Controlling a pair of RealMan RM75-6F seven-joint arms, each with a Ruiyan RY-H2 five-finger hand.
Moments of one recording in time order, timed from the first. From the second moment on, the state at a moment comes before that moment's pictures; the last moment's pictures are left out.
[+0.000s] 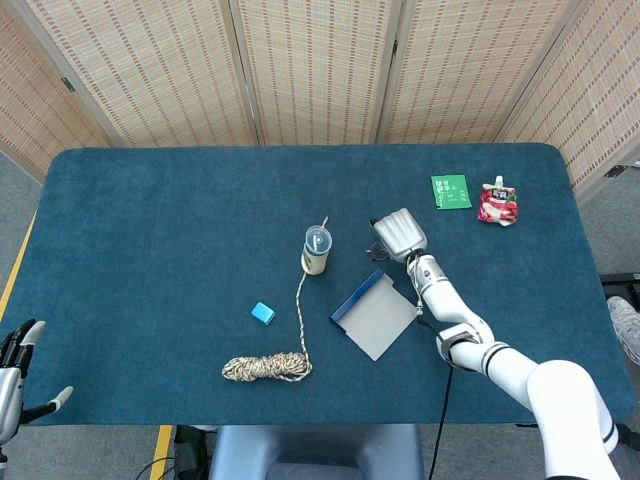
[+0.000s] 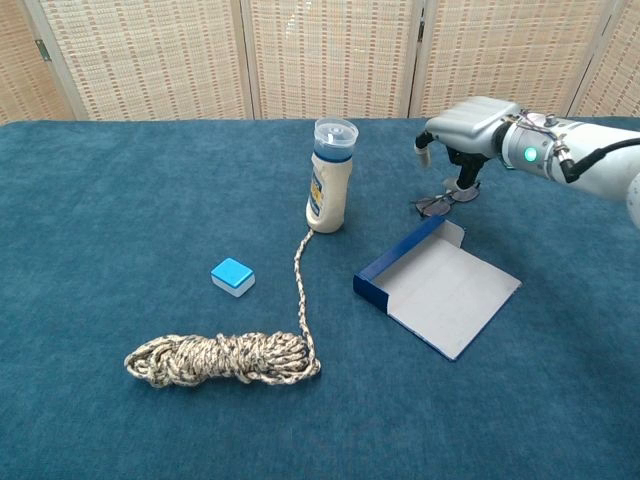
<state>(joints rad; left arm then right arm) 0.03 -1.11 -0.01 -1.68 1.48 1.57 0.10 0.97 -1.77 0.24 -0.73 -1.21 0.64 -0.39</state>
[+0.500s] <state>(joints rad) 0.04 -1.12 -0.01 -1.67 1.47 1.56 0.09 1.03 -1.90 0.21 -0.49 -1.20 0.52 -0.35</state>
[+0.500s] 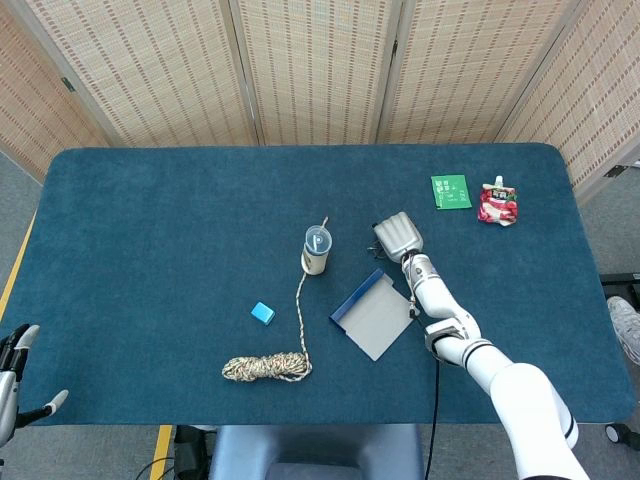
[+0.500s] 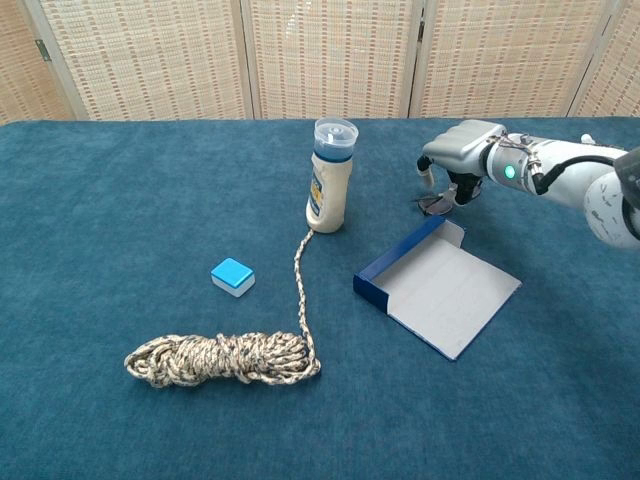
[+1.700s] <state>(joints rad) 0.04 -1.13 -0.01 -1.65 1.47 1.55 0.08 0.98 -1.86 0.17 -0.50 -1.26 0.56 -0.22</state>
